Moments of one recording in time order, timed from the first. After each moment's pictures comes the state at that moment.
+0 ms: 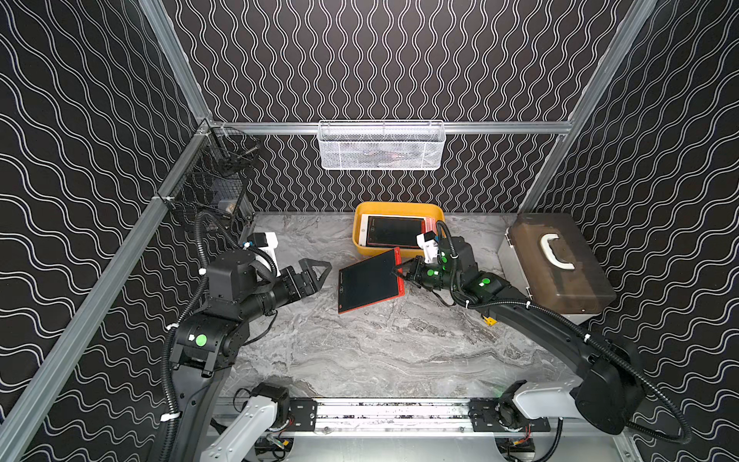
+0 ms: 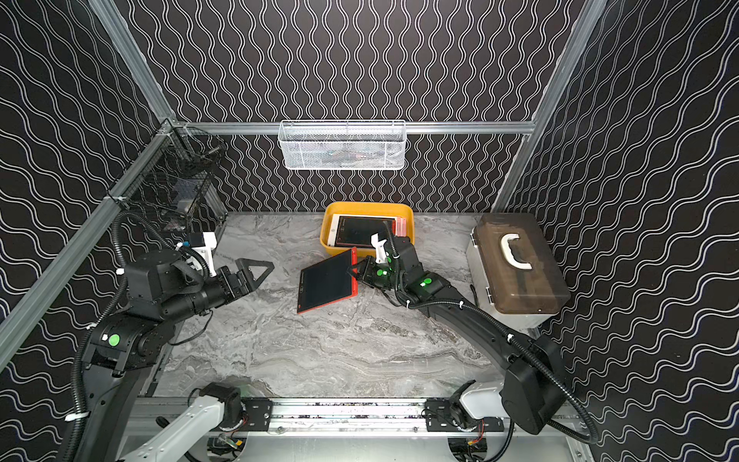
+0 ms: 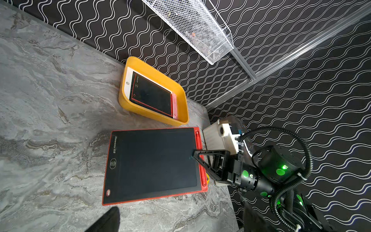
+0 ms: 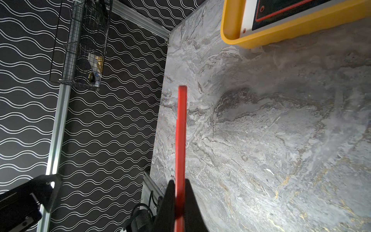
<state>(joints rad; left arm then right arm) -0.14 0.82 1.29 -0.92 0.42 -0.68 0.65 1.37 1.05 -0.15 -0.34 0.94</state>
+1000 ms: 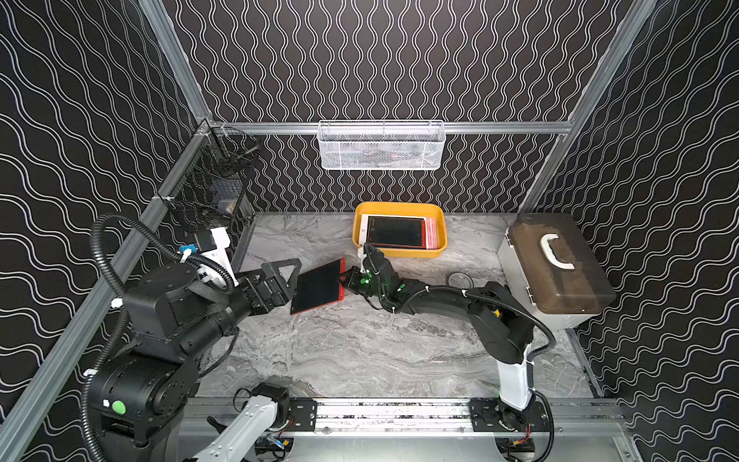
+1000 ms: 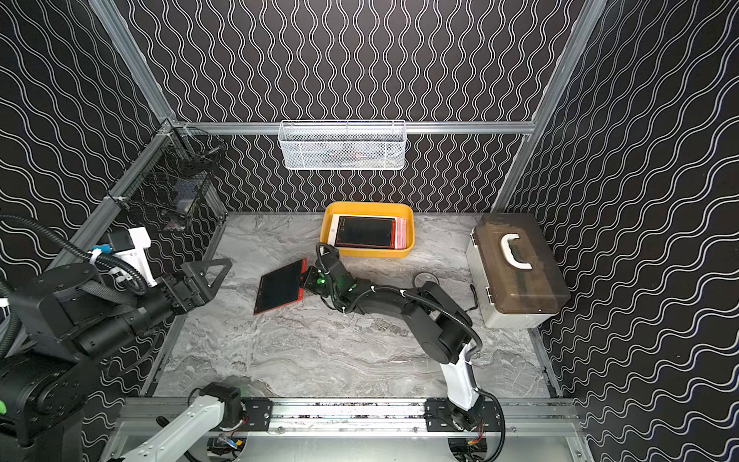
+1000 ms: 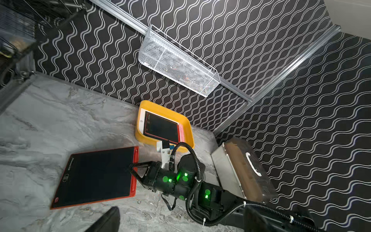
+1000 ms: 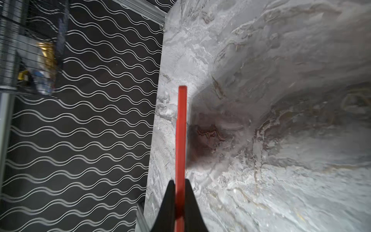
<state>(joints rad) -0.15 0.83 1.75 -1.25 0.21 -0.57 0.92 2.03 1.35 0.27 -0.10 1.12</state>
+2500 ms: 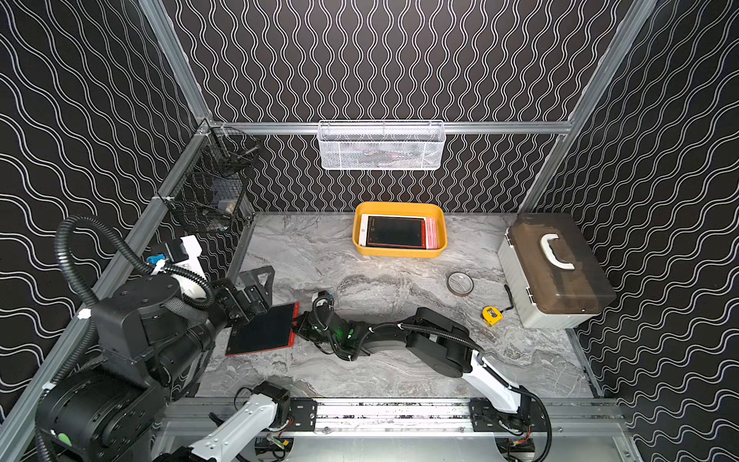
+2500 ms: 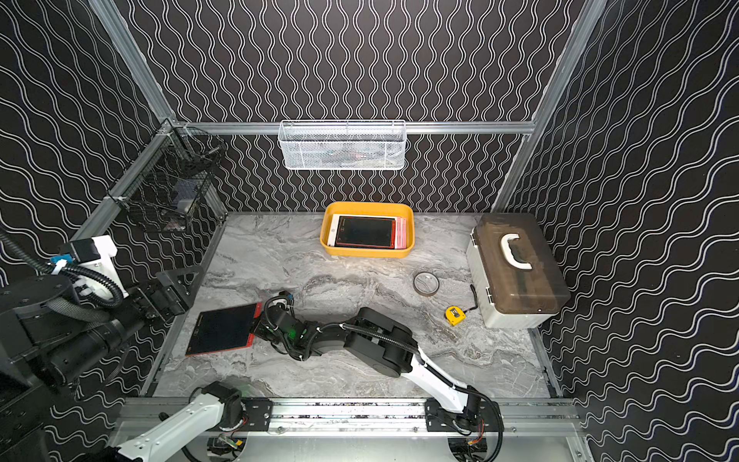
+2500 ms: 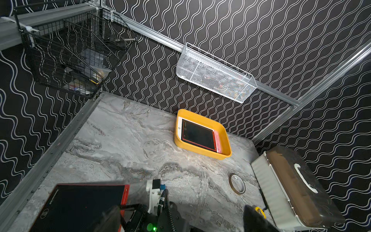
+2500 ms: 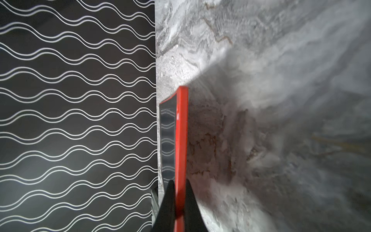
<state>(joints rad) -0.27 0.89 1.94 -1.46 -0.11 -0.52 1.23 2.40 1.58 0.44 0.05 1.41</state>
